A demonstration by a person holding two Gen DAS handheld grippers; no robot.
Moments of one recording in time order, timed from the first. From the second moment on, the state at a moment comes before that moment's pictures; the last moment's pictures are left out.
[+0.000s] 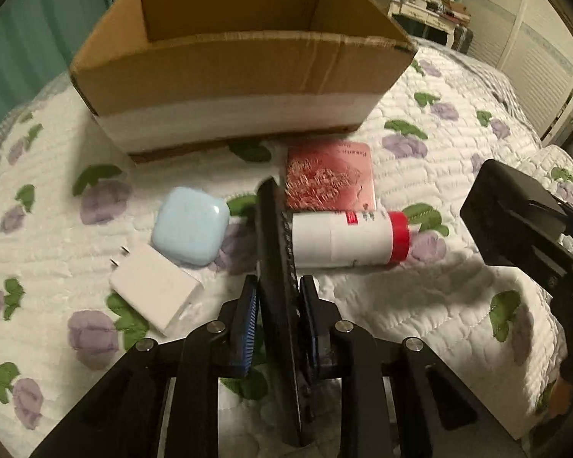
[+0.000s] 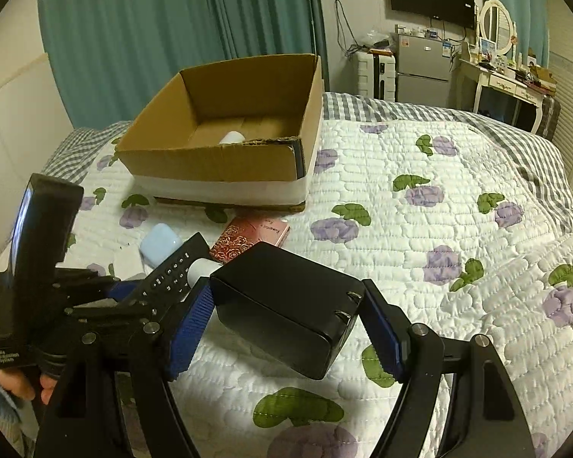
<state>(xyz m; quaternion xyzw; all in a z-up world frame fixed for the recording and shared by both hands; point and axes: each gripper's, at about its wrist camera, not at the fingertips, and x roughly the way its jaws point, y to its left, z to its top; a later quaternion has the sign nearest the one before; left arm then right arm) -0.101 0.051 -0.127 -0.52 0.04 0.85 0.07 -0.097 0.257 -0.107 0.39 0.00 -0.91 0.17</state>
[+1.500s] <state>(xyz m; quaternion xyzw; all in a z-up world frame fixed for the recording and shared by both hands) -0.245 0.040 -0.063 -0.40 0.07 0.91 0.02 -0.260 0.197 -0.037 0.32 0.06 -0.92 0.22</state>
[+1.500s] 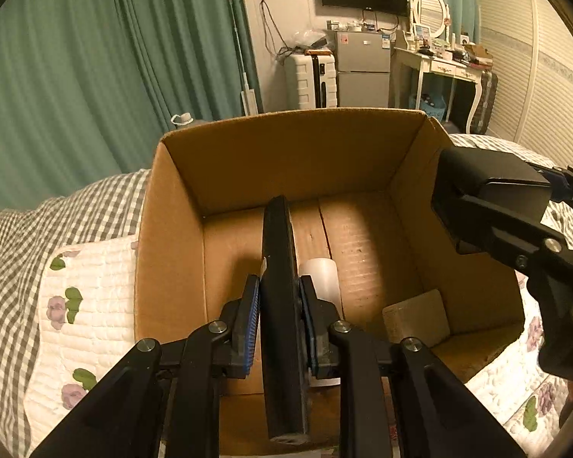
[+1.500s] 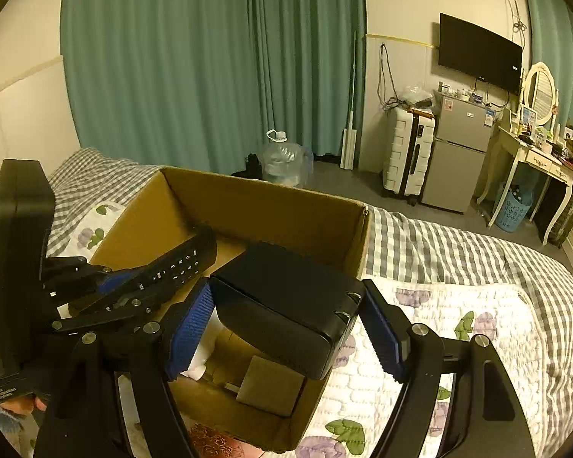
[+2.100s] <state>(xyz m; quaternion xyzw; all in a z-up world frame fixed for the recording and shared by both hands) -0.203 -0.008 -0.015 -0.35 0.03 0.94 -0.02 -0.292 0.160 -0.039 0.33 0.07 -0.91 0.23</state>
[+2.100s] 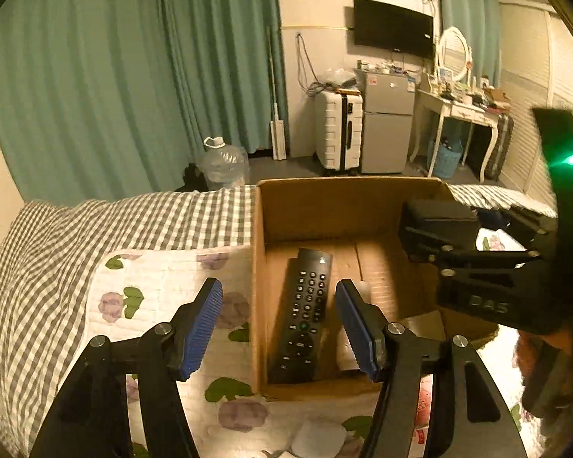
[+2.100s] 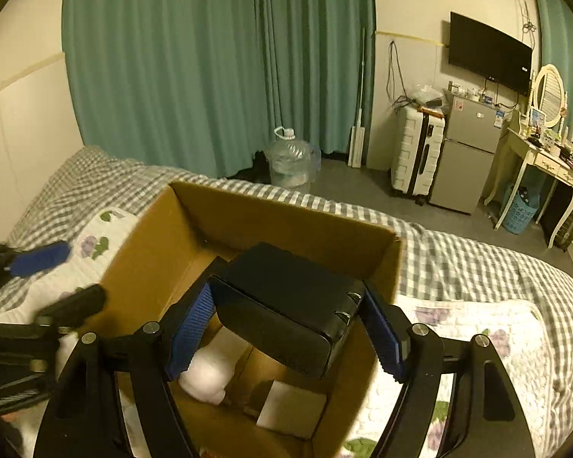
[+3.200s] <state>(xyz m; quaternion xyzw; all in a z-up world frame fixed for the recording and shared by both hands) -0.102 -0.026 -0.074 -0.40 0.02 0.91 -0.04 -0.132 0.211 -0.059 0.33 0.07 -0.92 0.20</state>
